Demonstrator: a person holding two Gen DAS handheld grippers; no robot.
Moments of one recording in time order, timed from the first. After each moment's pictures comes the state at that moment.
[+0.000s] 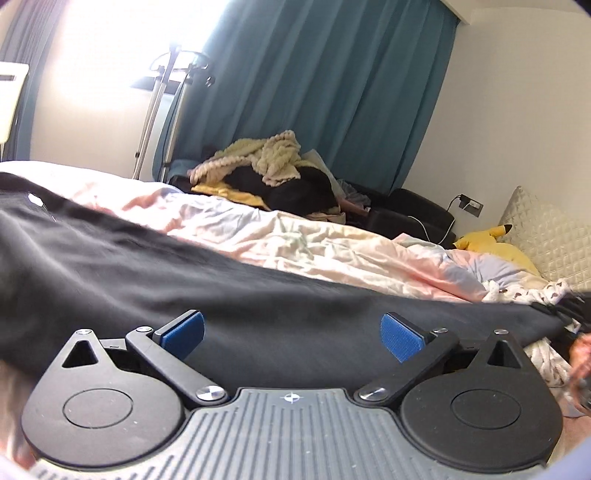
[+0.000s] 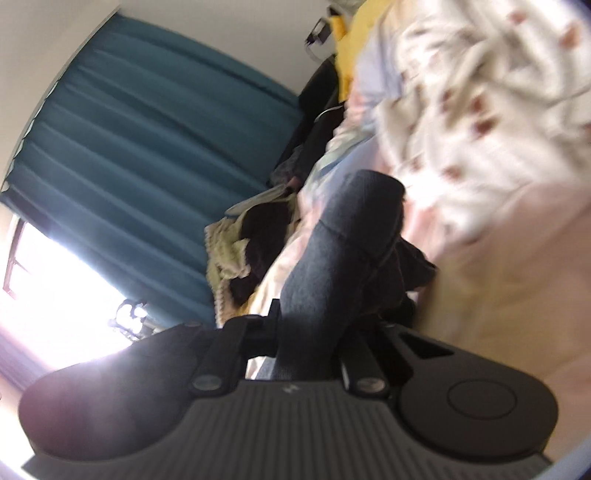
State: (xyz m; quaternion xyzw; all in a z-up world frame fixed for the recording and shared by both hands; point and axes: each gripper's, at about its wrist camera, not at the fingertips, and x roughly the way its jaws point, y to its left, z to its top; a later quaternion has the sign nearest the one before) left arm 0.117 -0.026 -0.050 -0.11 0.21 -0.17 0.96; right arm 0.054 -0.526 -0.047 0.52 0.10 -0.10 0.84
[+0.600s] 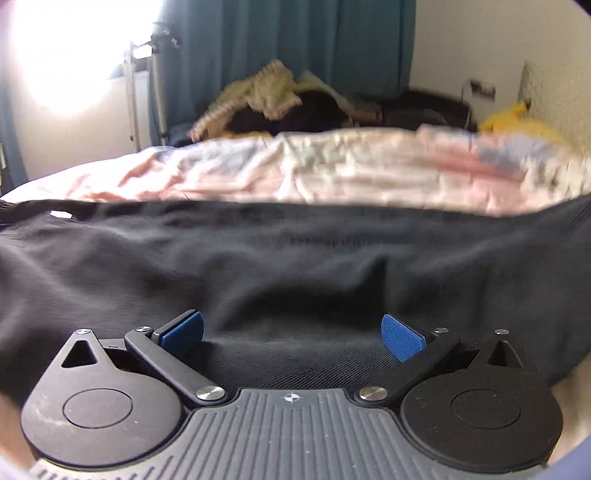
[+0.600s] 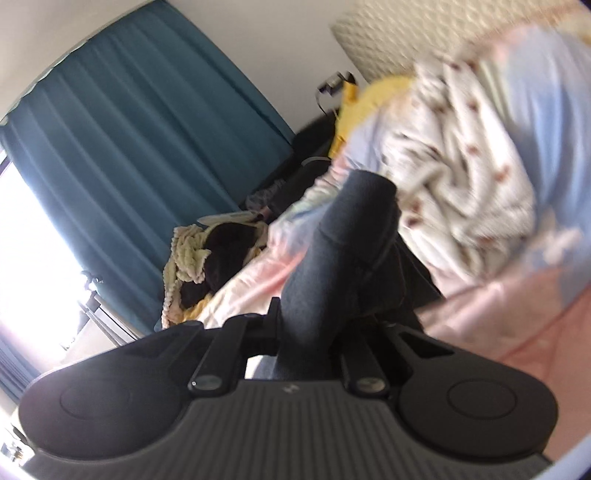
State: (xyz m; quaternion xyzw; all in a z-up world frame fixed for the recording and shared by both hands) left arm 0.124 -0.048 -0.060 0.04 0.29 -0.15 0.94; right arm -0.016 -0.489 -0.003 0.37 0.10 -0.17 0.91
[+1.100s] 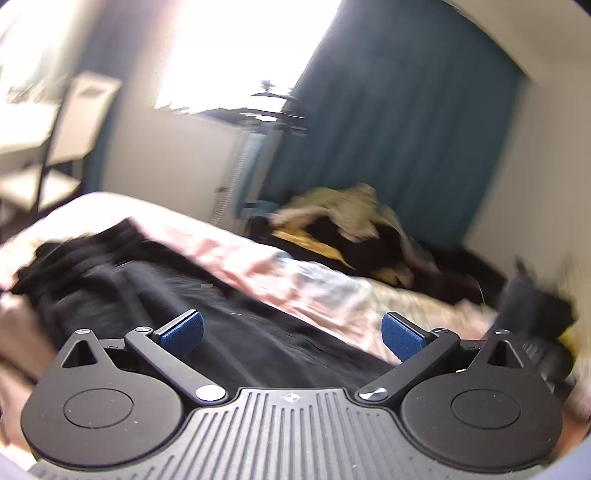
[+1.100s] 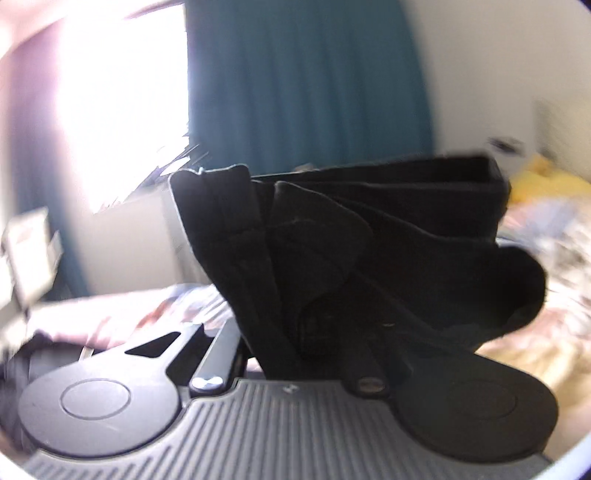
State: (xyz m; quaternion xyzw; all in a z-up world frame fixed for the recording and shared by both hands) left arm 0.102 0.126 0.023 -0.20 0.19 -0.04 0.96; right arm 0.133 -0.179 0.006 0.07 0.15 -0.02 0.99
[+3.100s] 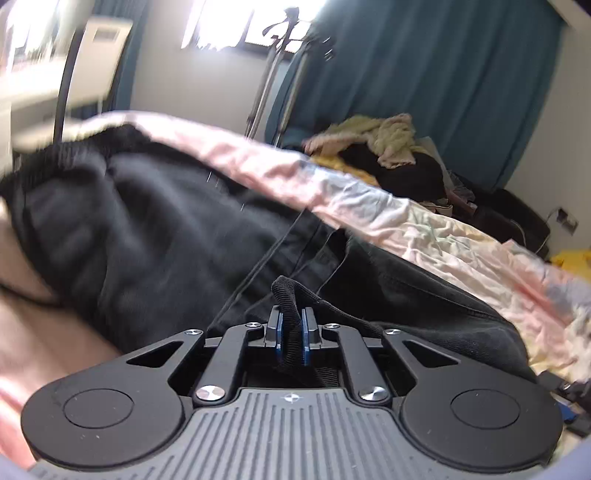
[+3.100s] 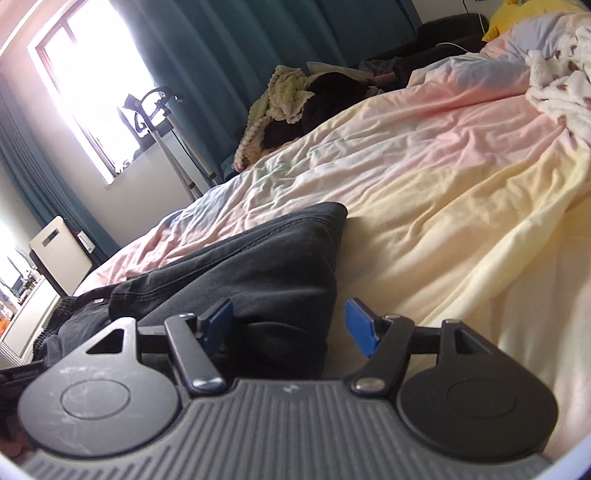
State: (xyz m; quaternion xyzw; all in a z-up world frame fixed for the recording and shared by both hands) left arm 0.127 0.048 -0.041 -0.12 0.28 0.00 0.95; right arm 0.069 -0.296 -0.086 0.28 0.27 0.03 0.92
